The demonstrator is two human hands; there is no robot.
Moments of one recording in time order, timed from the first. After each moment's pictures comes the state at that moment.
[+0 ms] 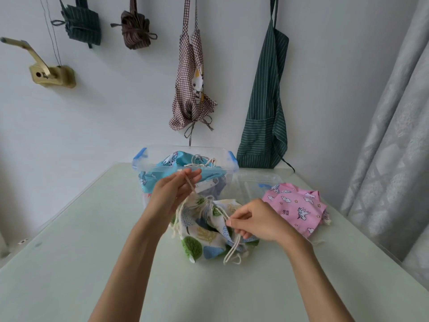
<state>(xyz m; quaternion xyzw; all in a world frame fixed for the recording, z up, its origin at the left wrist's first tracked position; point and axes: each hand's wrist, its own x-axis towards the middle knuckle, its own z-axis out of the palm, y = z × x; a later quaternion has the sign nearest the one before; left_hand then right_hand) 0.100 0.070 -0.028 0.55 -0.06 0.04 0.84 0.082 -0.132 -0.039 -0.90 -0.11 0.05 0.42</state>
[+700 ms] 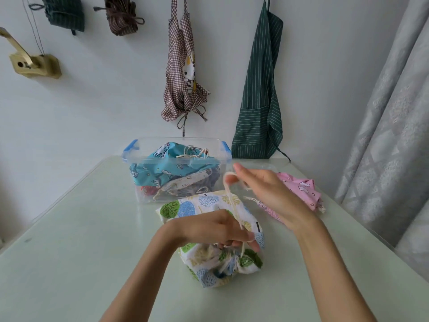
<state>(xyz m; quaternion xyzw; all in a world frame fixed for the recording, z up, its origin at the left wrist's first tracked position) 0.054 0.008 -0.026 0.81 -0.31 -0.28 0.41 0.051 -0.139 0.010 -0.84 -0.14 0.00 0.53</state>
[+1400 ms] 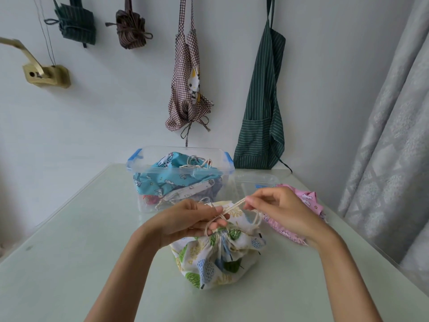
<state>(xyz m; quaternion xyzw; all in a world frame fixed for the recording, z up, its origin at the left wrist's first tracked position) 0.074 0.051 -0.025 0.69 -0.15 -0.24 0.67 0.061 -0.172 -0.004 -0.85 -0.19 -0.04 0.48</state>
